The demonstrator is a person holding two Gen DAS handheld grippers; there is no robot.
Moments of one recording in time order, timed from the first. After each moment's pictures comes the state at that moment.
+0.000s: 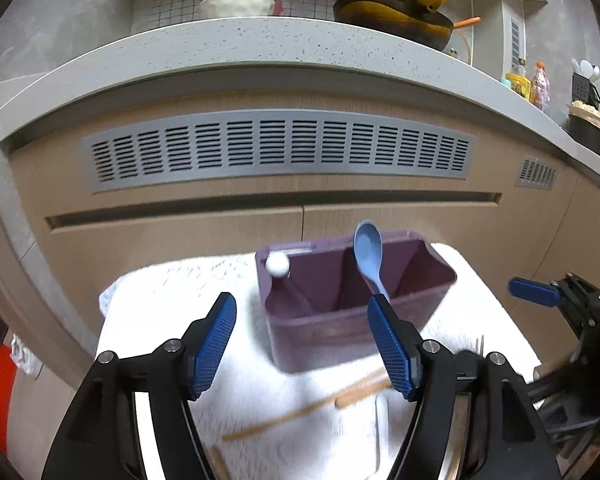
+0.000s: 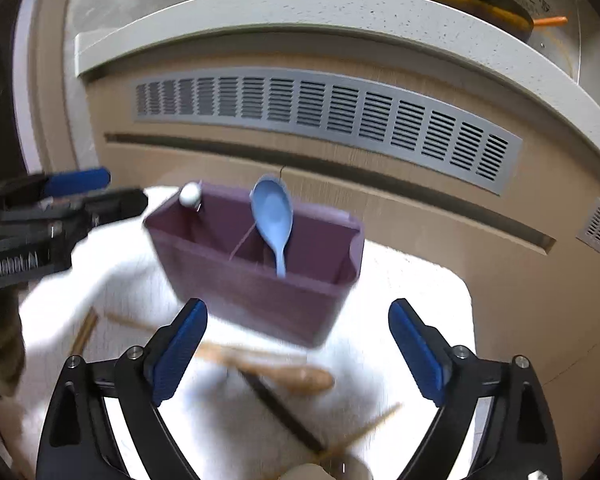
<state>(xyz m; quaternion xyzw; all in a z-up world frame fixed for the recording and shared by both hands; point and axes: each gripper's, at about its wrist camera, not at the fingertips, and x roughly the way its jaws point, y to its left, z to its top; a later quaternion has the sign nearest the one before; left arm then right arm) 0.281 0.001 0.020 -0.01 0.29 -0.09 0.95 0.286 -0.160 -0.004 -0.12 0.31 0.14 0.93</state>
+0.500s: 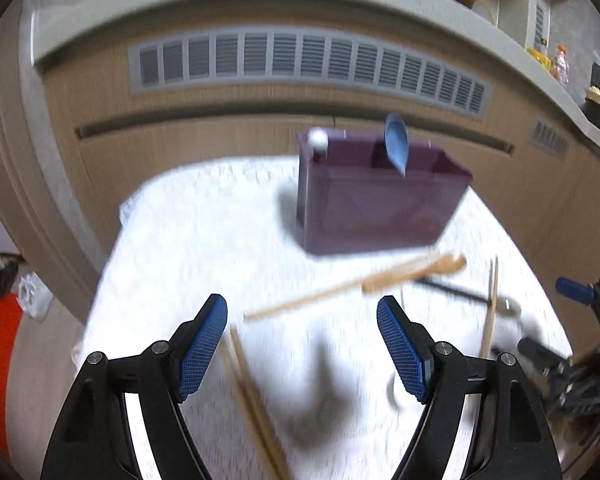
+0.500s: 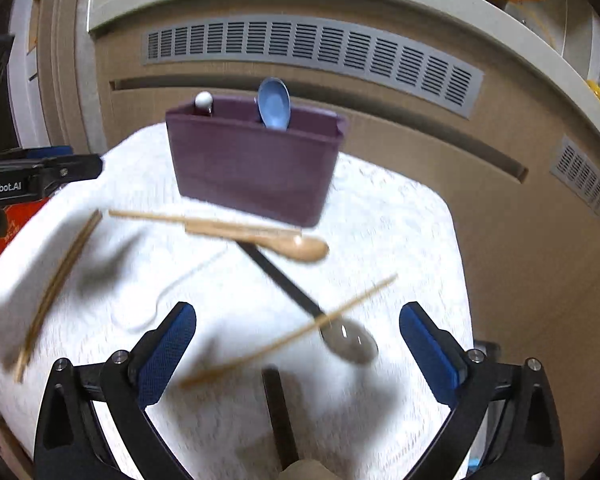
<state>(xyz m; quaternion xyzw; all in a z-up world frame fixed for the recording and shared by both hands) 0.218 0.034 -0.042 -0.03 0.38 -0.08 0.92 0.216 -0.196 -0.055 -0.12 0.36 0.12 0.92</state>
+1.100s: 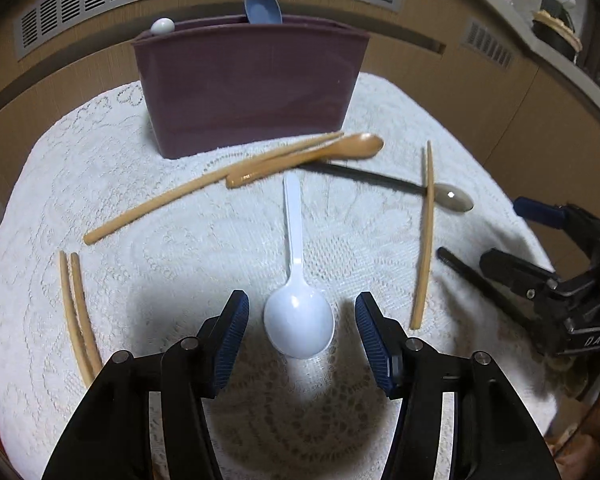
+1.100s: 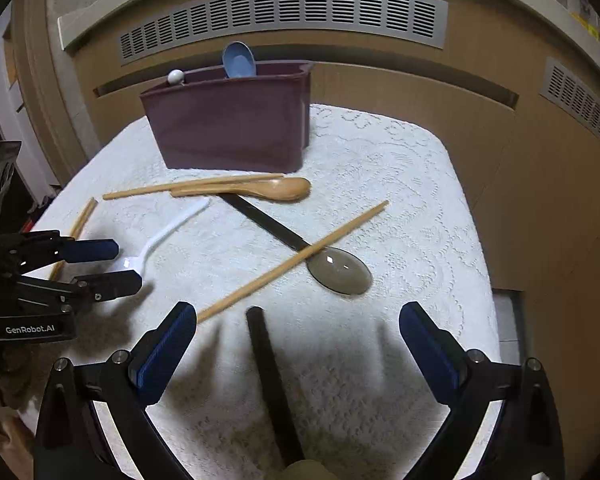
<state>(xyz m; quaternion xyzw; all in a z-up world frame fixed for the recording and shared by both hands) 0.214 -0.052 -0.104 0.02 0.46 -0.18 0.87 0.211 -0.231 -0.084 -0.05 0.40 0.11 0.91</state>
